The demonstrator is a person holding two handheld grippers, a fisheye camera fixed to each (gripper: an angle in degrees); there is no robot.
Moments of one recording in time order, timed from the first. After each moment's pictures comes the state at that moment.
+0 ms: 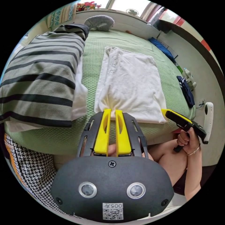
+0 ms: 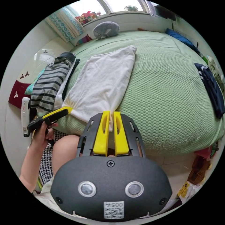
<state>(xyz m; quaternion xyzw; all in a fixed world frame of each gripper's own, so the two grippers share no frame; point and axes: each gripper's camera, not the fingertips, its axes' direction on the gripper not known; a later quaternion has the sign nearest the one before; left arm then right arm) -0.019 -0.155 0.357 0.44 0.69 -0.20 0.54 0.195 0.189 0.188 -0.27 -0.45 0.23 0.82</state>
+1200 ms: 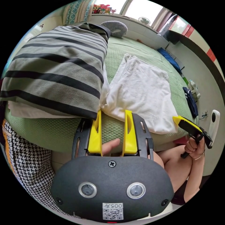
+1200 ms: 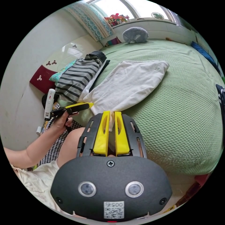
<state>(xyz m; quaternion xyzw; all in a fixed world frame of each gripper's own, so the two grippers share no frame) 0.014 -0.133 0.433 0.42 0.69 -0.26 0.52 0.220 0.213 0.194 -0.17 -0.57 0.17 0.79</state>
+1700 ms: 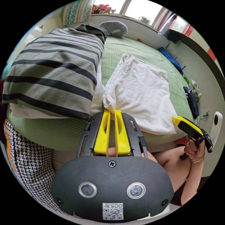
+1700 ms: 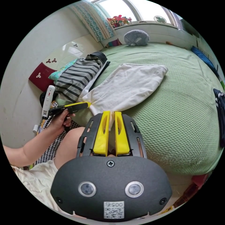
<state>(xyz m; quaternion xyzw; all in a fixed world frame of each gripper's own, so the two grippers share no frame) 0.010 -0.120 0.413 0.42 0.69 -0.26 0.53 0.230 0.214 0.190 -0.15 -0.55 0.16 0.80</state>
